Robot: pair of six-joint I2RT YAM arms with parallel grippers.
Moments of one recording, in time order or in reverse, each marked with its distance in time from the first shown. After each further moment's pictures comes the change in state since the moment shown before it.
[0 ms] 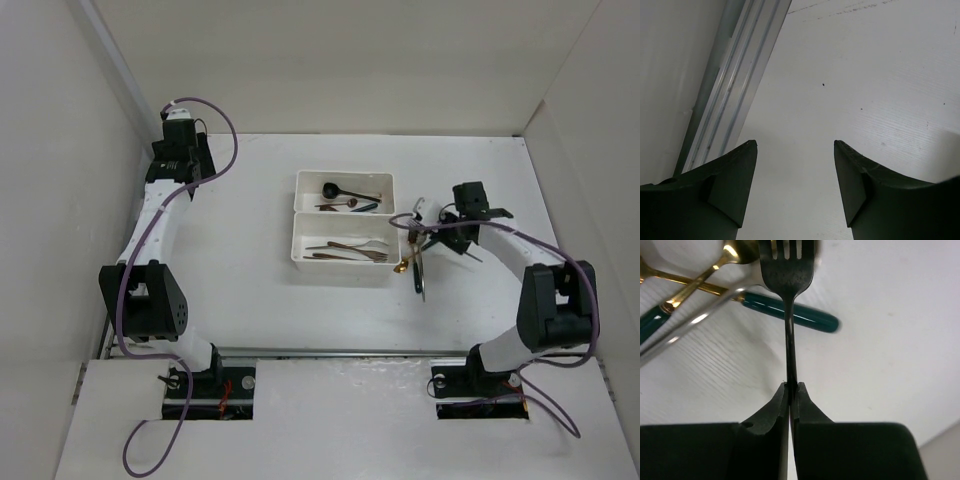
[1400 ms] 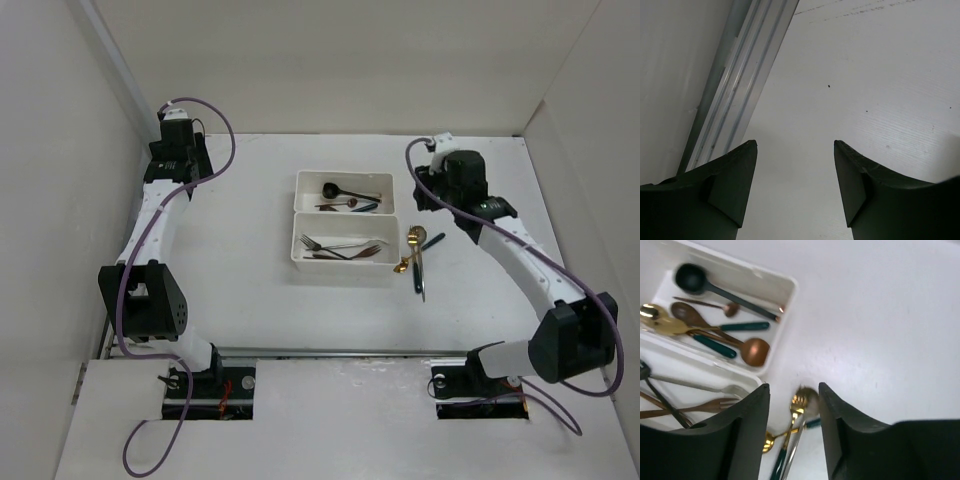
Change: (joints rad) left arm 0.011 0.000 0.000 0.002 -0.011 0.000; right arm 0.216 -0.157 0.237 0.226 0.071 0.822
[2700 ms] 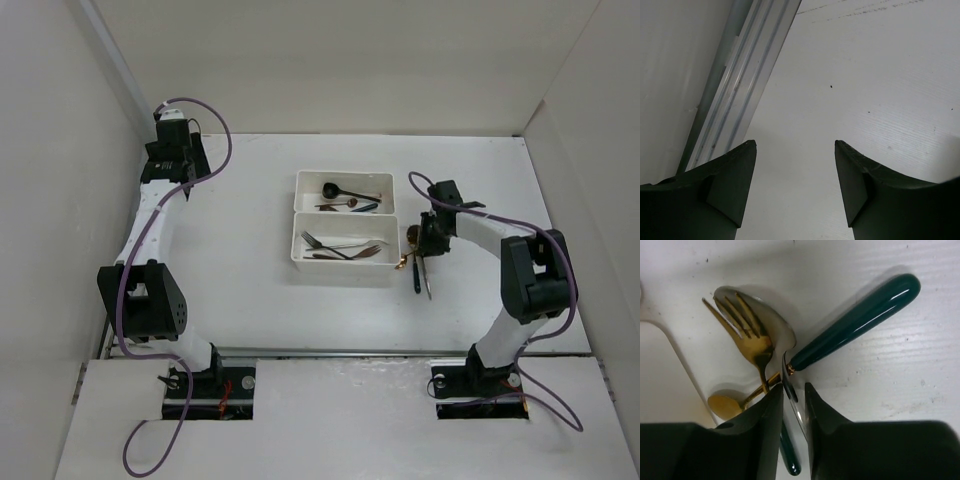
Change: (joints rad) left arm 0.020 0.000 0.000 0.000 0.019 -0.002; right arm -0.127 0.321 -0.154 -0.196 0.024 0.490
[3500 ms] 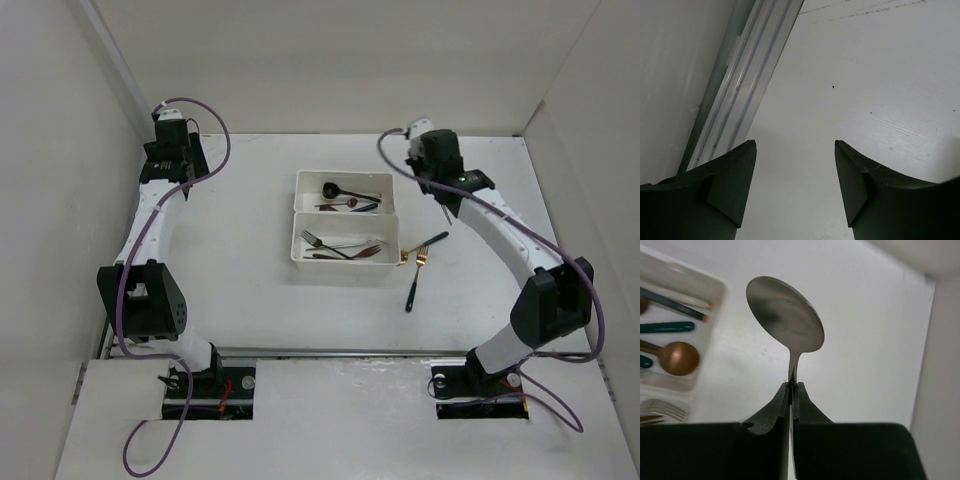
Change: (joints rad) left arm 0.007 0.000 0.000 0.000 -0.002 0.000; right arm 0.114 -0.135 0.376 -0.007 0.328 -0.570
